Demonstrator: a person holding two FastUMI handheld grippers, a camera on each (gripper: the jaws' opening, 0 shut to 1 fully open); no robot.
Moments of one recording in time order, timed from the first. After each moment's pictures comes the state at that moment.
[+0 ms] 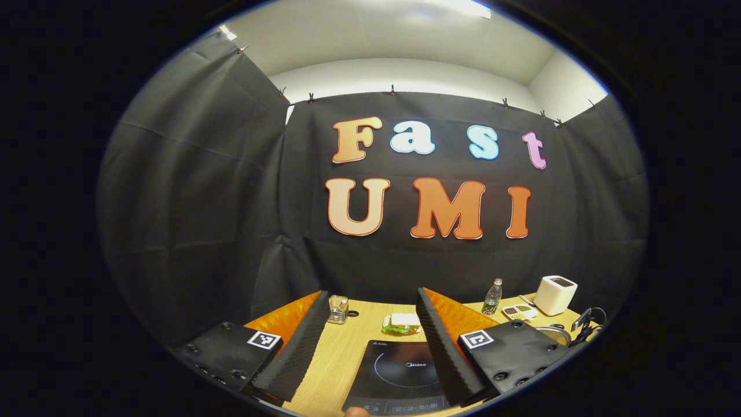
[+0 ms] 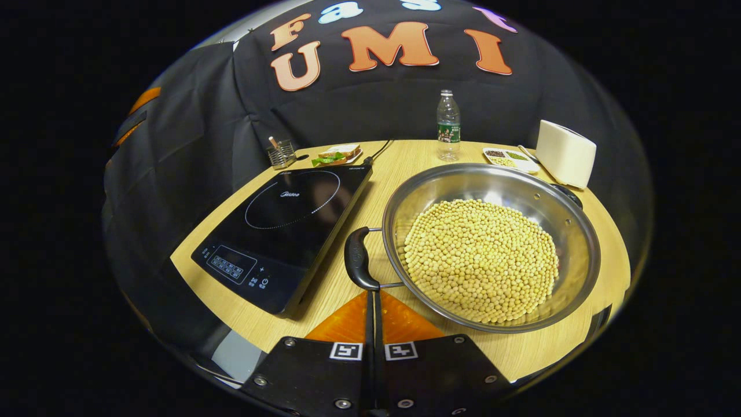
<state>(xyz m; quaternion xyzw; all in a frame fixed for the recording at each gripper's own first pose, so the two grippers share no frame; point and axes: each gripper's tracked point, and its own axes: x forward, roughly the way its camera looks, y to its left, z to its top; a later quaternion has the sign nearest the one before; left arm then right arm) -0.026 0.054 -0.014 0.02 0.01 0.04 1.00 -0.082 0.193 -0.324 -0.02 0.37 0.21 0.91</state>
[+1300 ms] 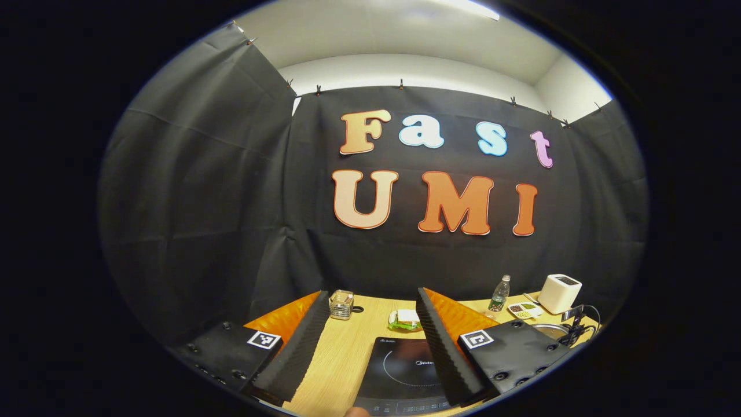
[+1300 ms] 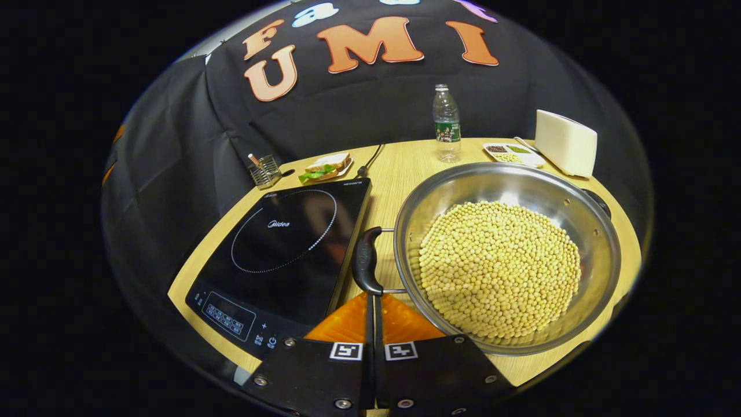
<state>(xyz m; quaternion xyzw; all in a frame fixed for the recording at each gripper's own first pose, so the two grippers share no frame) -0.014 0.087 -0.030 0.01 0.02 0.05 1.00 -0.030 0.239 -0.328 0.03 0.37 0.16 0.91</state>
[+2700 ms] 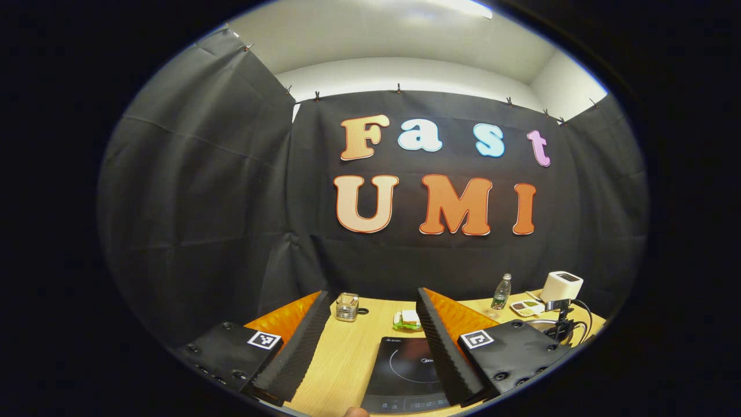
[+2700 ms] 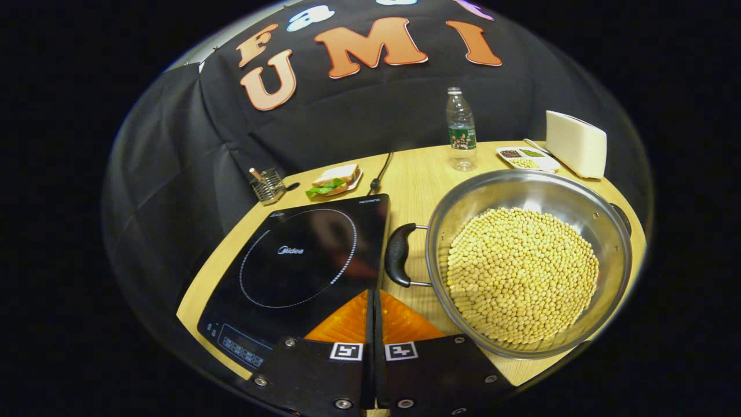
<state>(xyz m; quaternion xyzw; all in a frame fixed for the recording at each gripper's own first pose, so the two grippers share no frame) -0.034 0.083 -0.023 0.02 0.02 0.05 1.00 -0.011 0.282 -0.308 0.04 0.34 0.19 0.92</state>
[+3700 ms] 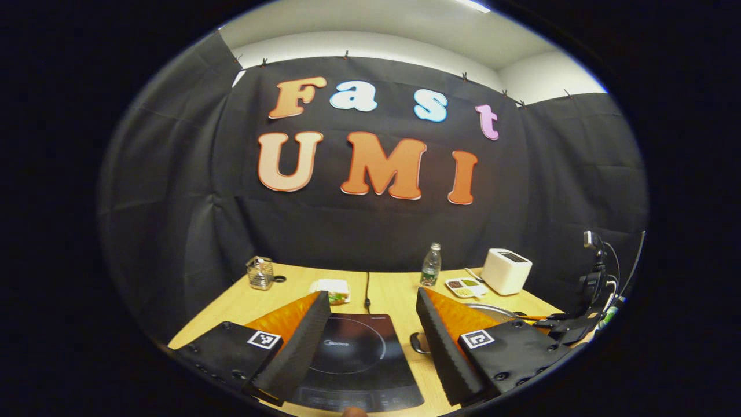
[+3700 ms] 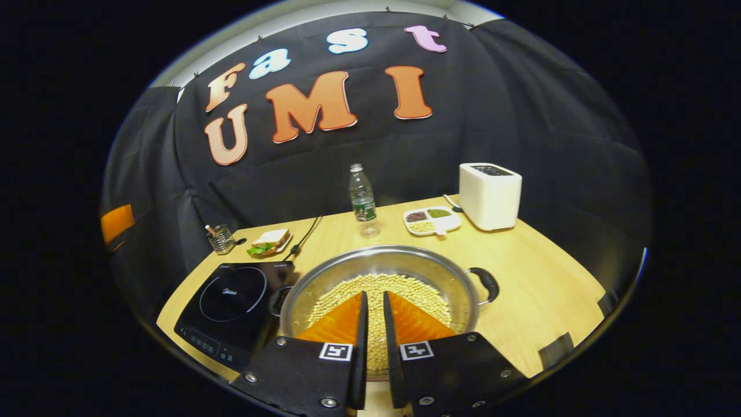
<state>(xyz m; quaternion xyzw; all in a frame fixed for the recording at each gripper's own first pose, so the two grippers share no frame) 0.009 -0.113 -0.134 -0.01 0.11 -0.11 0.99 0.029 0.068 -0.233 0.05 0.23 0.05 0.97</state>
